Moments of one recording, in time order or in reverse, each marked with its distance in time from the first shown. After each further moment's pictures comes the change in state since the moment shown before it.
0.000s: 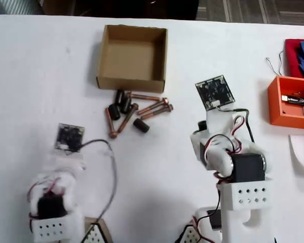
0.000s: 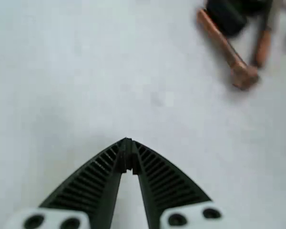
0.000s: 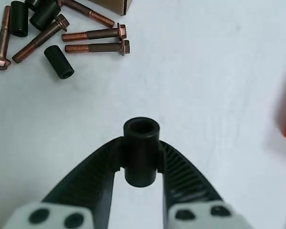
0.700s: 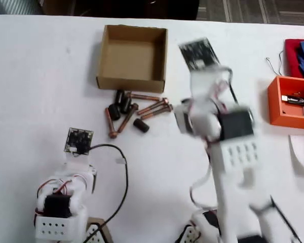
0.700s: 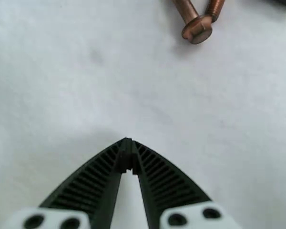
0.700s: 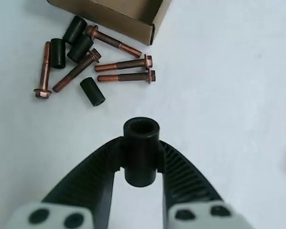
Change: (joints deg) left arm 13.8 0.0 2.2 12.9 14.9; right arm -7.6 20.0 -23.9 6.0 -8.6
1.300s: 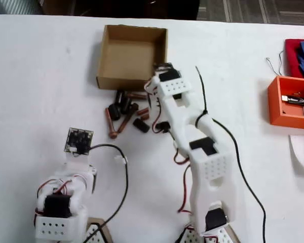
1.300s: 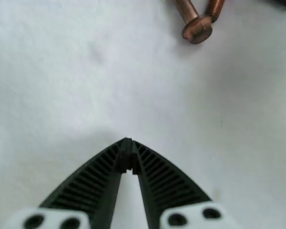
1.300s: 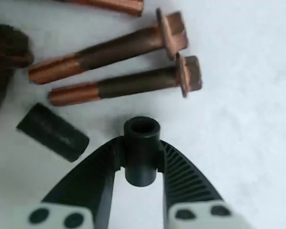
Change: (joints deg) left arm 0.0 0.0 0.0 0.0 0.0; right arm -6.0 68.3 -30.3 -2.4 -15.4
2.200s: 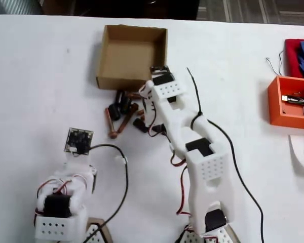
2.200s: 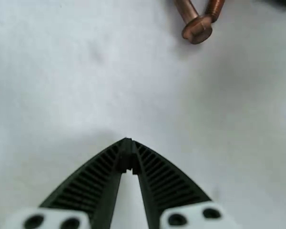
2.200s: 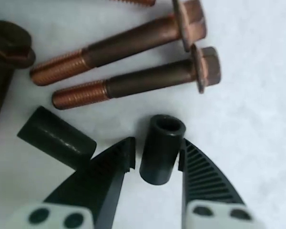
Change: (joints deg) left arm 0.0 0.0 0.0 0.0 0.0; right arm -1.8 4.7 1.4 -2.1 -4.8
